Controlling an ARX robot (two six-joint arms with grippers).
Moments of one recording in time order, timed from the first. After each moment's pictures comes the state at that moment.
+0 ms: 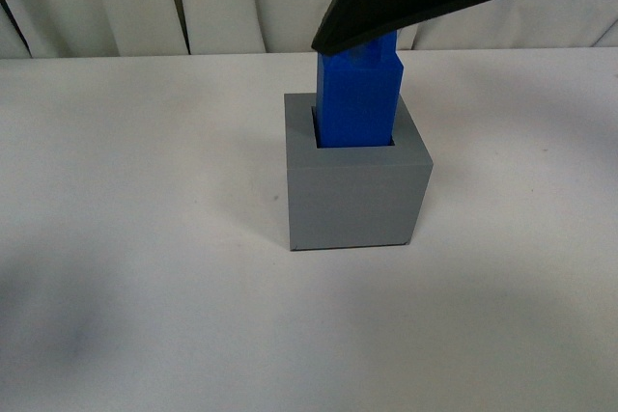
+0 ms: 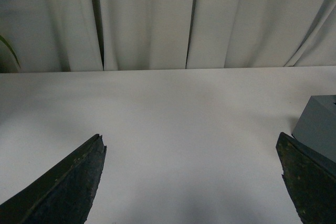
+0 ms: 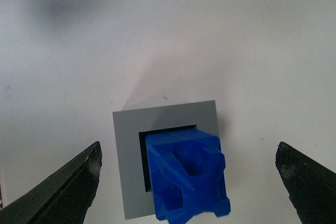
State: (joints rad) left arm 0.00 0.00 0.02 0.00 0.00 0.00; right arm 0.41 1.86 1.74 -0.95 -0.47 -1.07
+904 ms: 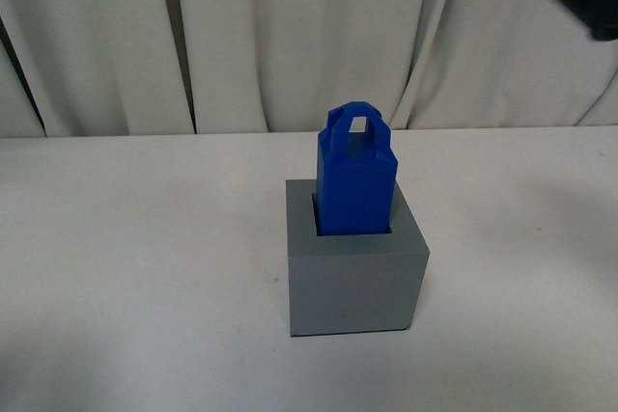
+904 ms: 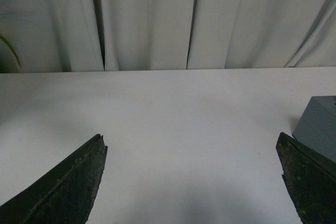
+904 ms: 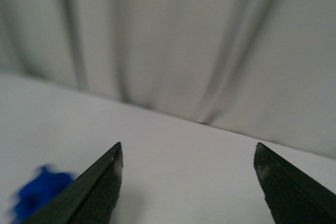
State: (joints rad) left arm 0.00 0.00 0.02 0.00 0.00 0.00; right arm 0.27 1.18 0.62 0.51 0.07 -0.12
